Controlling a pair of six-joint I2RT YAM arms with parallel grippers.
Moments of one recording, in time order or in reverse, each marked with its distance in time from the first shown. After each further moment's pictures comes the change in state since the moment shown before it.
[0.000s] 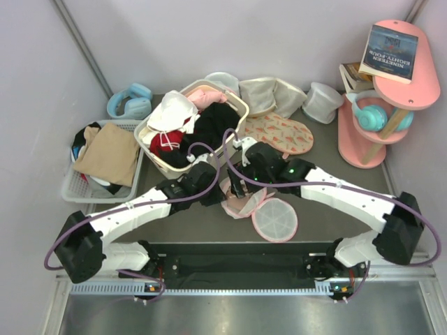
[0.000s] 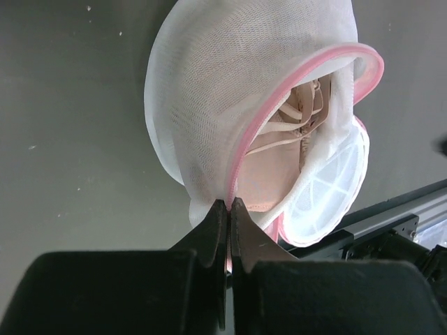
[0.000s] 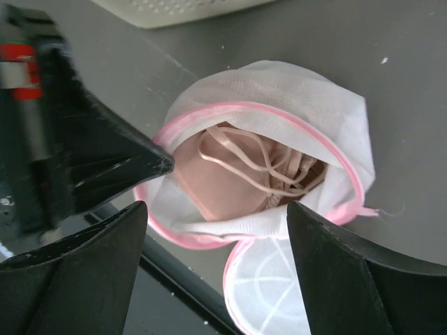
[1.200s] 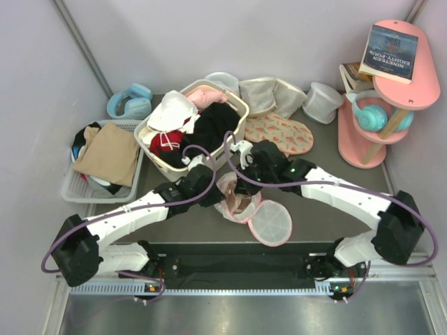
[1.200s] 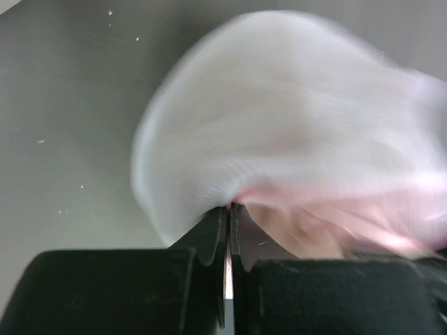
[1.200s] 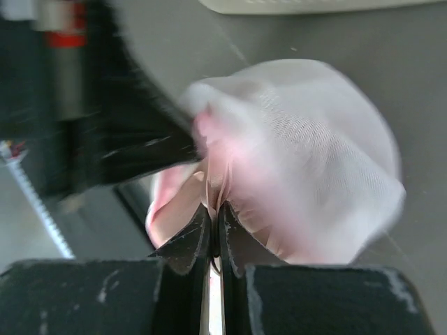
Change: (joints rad) left arm -0.005 -0.034 -0.037 0.026 -0.068 -0.071; right arm -0.071 0.077 -0.082 0.152 -0.296 -0.135
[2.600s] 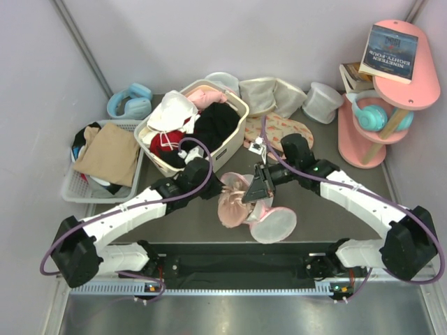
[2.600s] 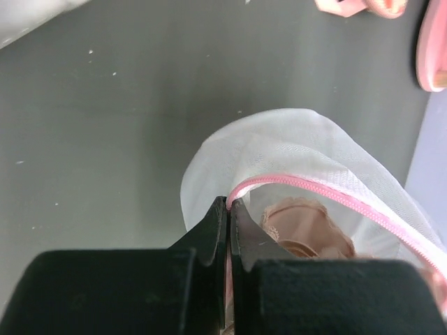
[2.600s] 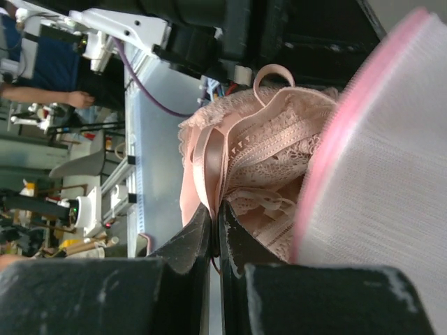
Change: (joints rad) left arm 0.021 -0.019 0.066 0.001 -0.022 -0.048; right arm -0.240 -0.163 -0.141 0.105 -0.790 0.158
